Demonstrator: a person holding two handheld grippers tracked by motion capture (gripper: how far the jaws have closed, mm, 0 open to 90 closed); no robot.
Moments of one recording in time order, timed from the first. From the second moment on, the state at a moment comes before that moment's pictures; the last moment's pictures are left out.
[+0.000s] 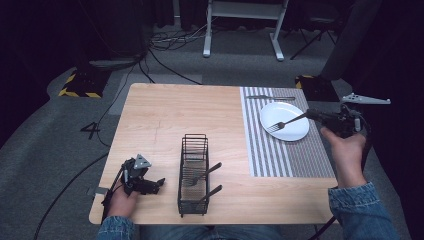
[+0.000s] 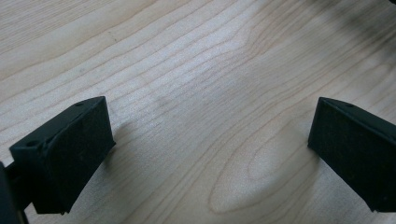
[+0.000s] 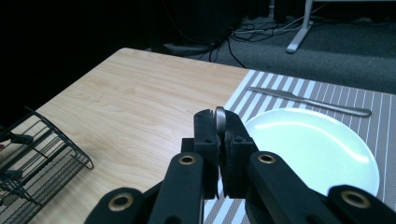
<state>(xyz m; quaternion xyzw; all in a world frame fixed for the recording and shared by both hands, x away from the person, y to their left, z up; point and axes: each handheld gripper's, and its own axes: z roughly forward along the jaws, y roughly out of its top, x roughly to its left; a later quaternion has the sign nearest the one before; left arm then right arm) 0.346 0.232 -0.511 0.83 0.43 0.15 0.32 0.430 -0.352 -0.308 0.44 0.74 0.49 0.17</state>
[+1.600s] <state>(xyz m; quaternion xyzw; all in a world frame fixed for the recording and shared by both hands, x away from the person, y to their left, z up) 0.346 0.232 -0.511 0.83 0.43 0.15 0.32 0.435 -0.350 -0.382 0.48 0.74 0.45 0.11</state>
